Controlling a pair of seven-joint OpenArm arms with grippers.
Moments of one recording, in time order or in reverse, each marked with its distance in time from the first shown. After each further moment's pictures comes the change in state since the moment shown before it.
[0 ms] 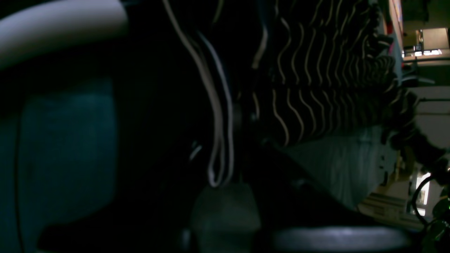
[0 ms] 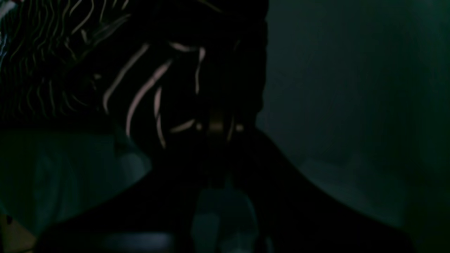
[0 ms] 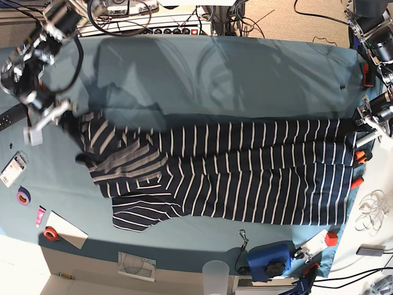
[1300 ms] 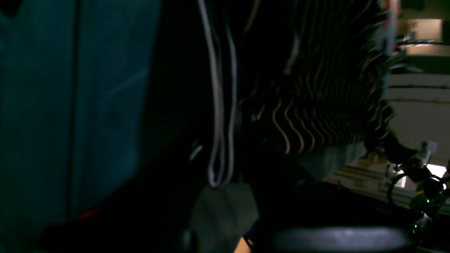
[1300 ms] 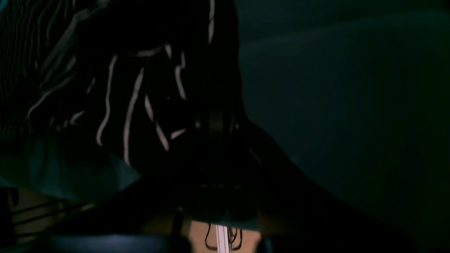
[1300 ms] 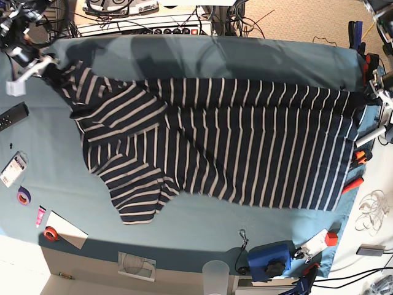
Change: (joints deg) left arm 11.8 -5.7 0.2 1.0 -14.0 0.8 6.6; right arm -15.7 3.0 12.5 0.0 11.2 0.2 -0.2
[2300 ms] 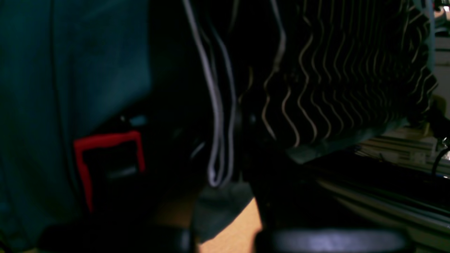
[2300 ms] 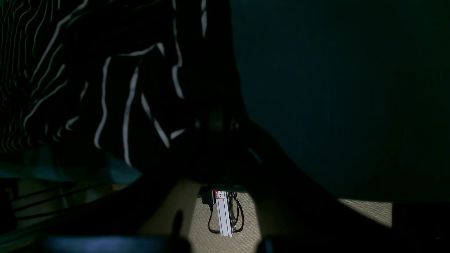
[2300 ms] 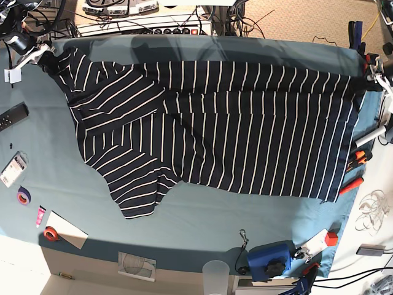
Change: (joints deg) left arm 9.8 0.0 0.0 13.3 2.4 0.1 -0.7; right arm -4.8 0.1 1.2 0.0 1.7 0.0 0.0
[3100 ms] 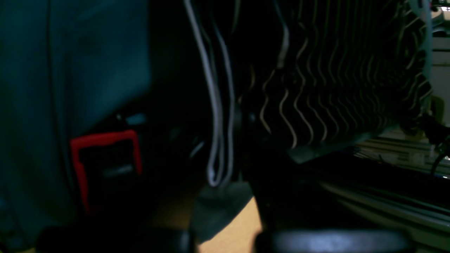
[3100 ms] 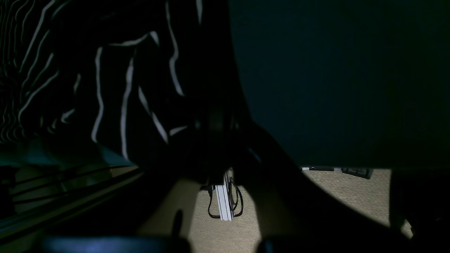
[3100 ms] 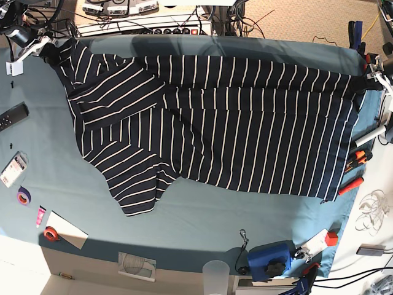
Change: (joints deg) left arm 1.3 0.0 0.0 0.2 -1.3 -0.4 -1.6; right arm -3.5 0.0 0.0 0.0 0.7 0.0 0.0
